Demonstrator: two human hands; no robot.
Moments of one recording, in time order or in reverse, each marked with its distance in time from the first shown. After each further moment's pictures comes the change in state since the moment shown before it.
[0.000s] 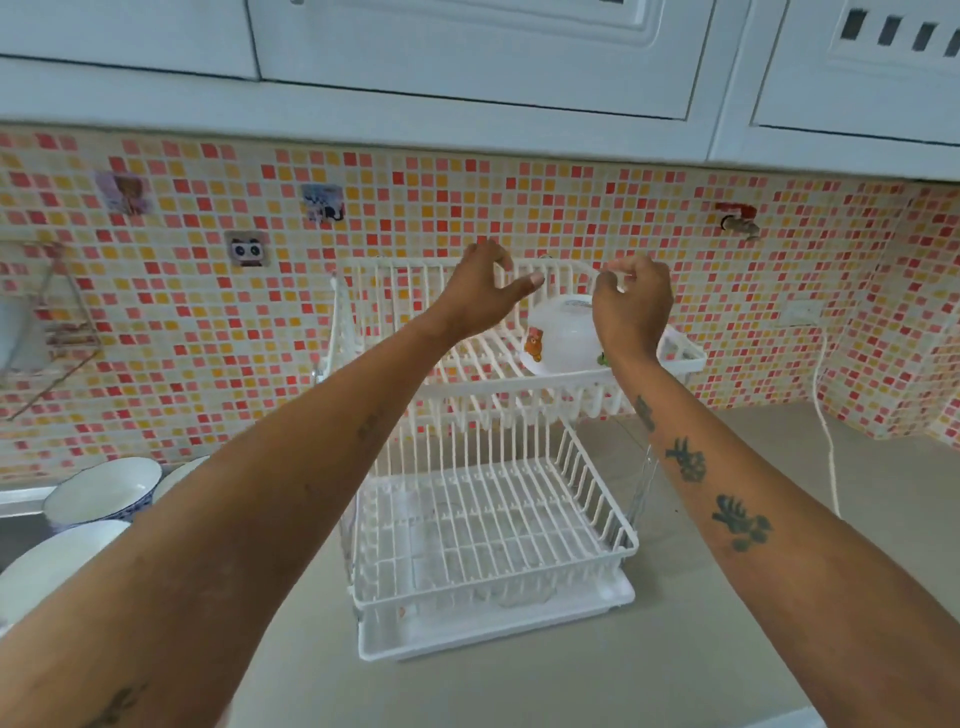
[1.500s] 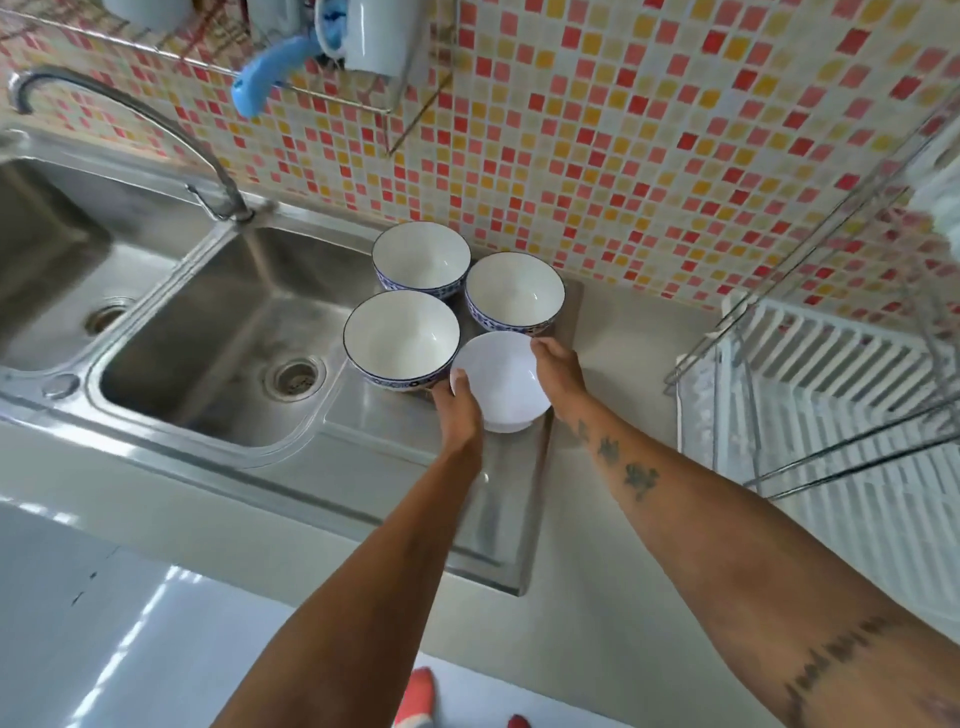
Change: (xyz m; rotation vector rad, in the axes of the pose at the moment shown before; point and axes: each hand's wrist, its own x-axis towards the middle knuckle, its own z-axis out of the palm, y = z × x) left_hand -0.325 -0.384 -0.114 -0.752 0.823 -1.249; right_hand -0.419 0.036 0.377 -0.035 -1.168 0.574
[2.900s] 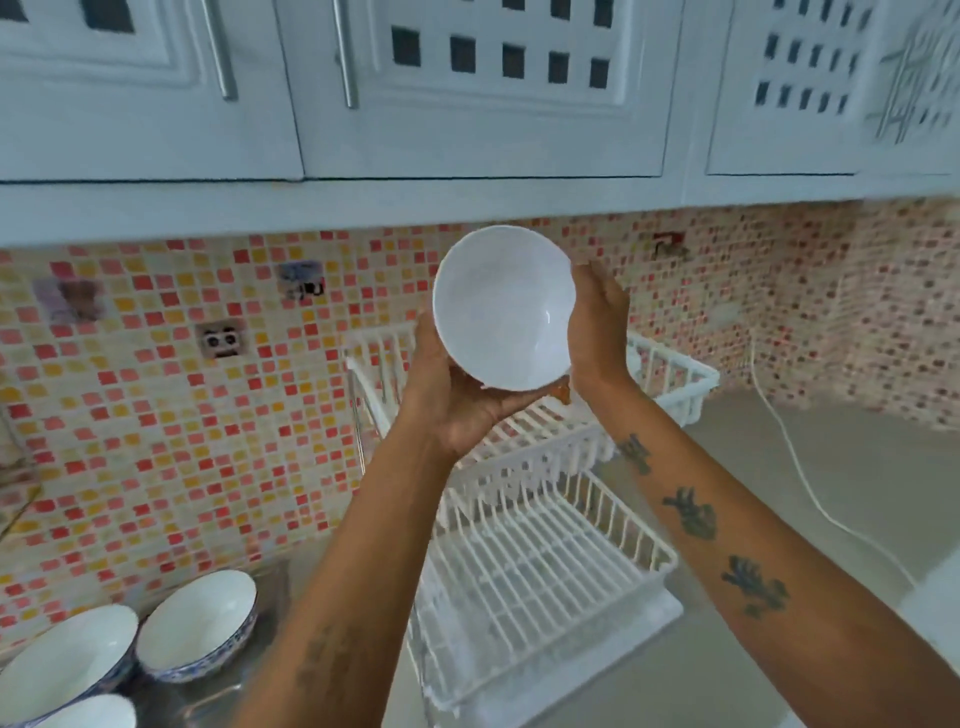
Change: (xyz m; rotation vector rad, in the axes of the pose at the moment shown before) left_hand -0.348 0.169 0.249 -0.138 -1.455 -0.118; right_hand -0.256 -0.161 -0.417 0.491 0.920 -0.750
